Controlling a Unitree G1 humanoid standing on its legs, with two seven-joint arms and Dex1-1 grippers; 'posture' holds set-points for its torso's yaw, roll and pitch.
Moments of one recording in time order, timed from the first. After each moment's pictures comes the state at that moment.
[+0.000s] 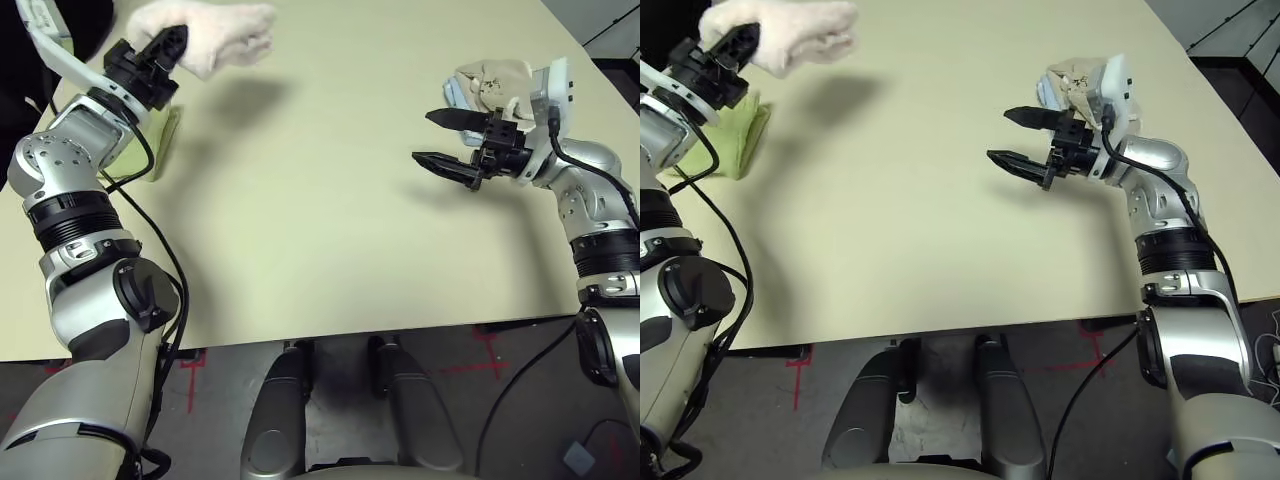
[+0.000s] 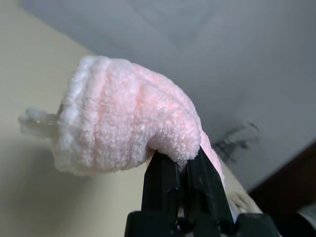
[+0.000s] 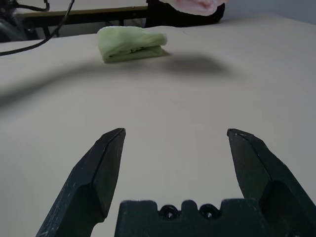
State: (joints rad) left arm -1.09 0.57 0.61 0.57 -0.61 0.65 -0.53; right arm -0.87 -0.52 -0.05 0.55 0.38 0.03 1.24
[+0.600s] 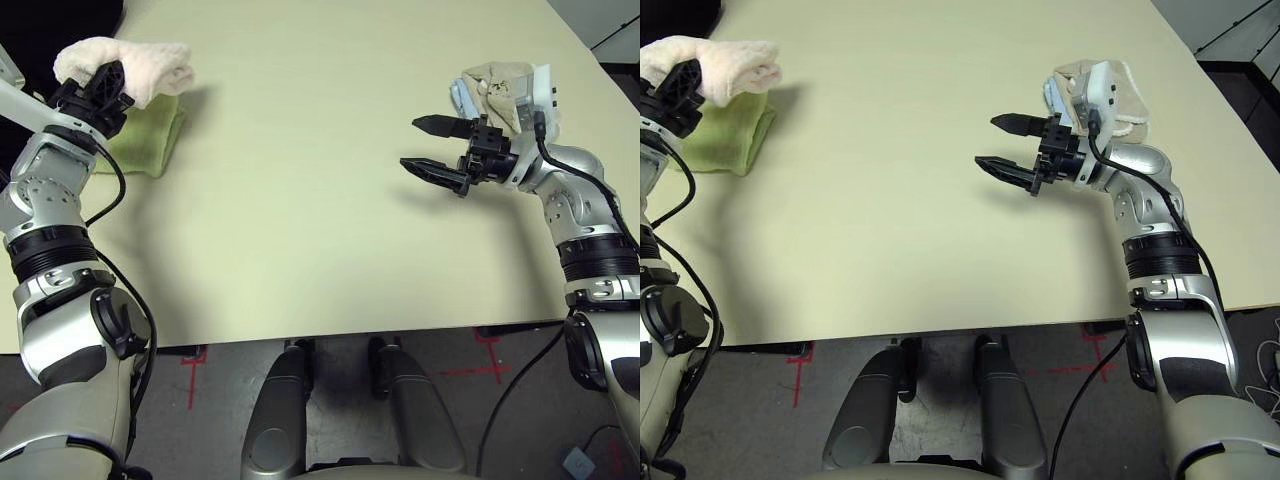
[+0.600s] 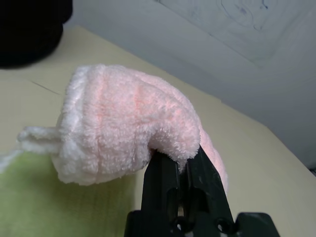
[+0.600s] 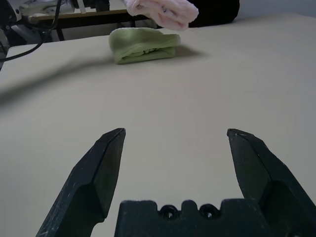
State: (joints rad) left arm -0.96 0.65 0.61 0.65 -0.56 0.40 -0.47; right arm -0.85 -0.51 -0.05 0.49 0.38 0.07 1.25
